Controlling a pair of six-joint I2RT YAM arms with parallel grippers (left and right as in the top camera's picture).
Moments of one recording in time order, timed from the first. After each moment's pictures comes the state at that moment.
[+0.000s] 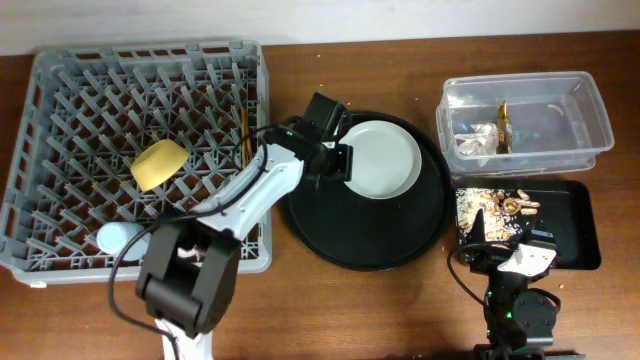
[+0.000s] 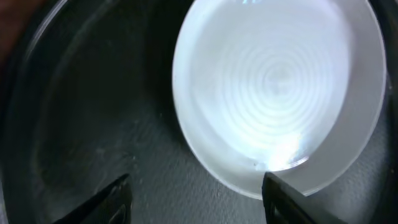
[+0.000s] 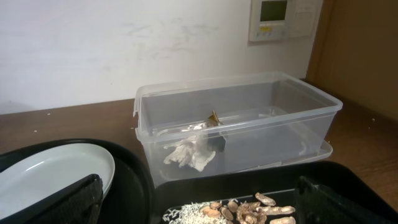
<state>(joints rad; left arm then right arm) -0.54 2.01 1.51 -0.62 0.11 -0.40 -0.05 0.01 0.01 -0.06 0.19 0.05</state>
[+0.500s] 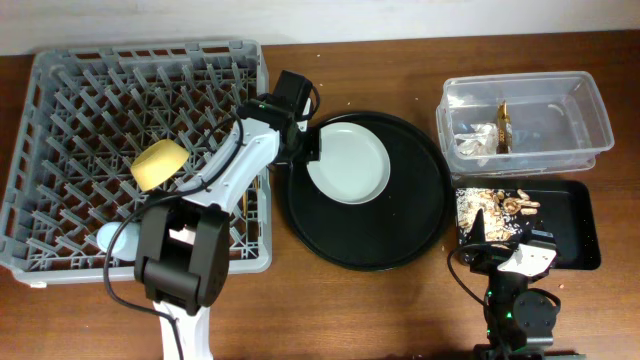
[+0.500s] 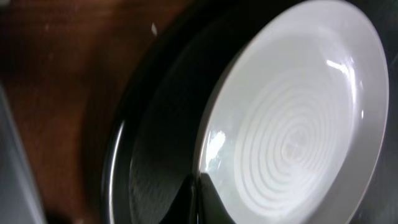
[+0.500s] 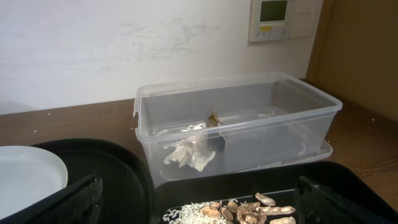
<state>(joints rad) -0.41 2.10 1.67 -0.79 0.13 -0.34 -0.05 0.01 0.01 -0.06 0.19 0.05</state>
